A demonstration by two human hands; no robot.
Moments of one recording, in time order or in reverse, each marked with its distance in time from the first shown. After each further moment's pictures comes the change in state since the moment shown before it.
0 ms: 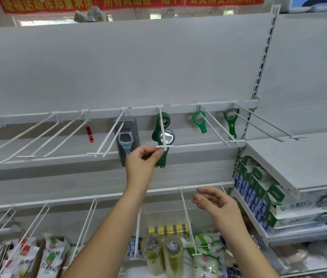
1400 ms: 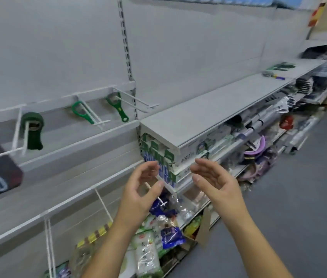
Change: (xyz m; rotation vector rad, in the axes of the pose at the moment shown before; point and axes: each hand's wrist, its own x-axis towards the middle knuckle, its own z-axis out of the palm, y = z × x) left_hand -0.183 -0.003 0.125 -0.066 -0.854 0.098; right_hand -0.140 -0.065 -0.153 -0.167 0.475 -0.236
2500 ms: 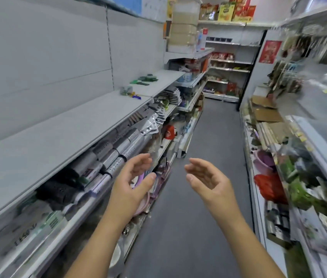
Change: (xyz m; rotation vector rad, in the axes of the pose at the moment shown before) left_hand 0.356 -0.003 0.626 -0.262 -0.421 0.123; right_hand 0.266 0.032 -0.583 -0.255 0.501 -0.074
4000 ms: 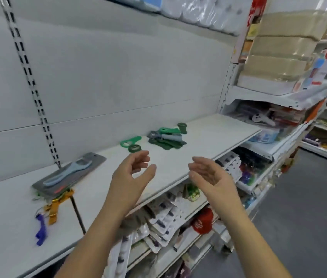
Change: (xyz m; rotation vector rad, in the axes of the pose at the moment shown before) left_hand 0.791 -0.278 0.144 0.313 0.547 -0.144; right_hand 0.914 0.275 -0.022 0.037 -0.507 -0.005
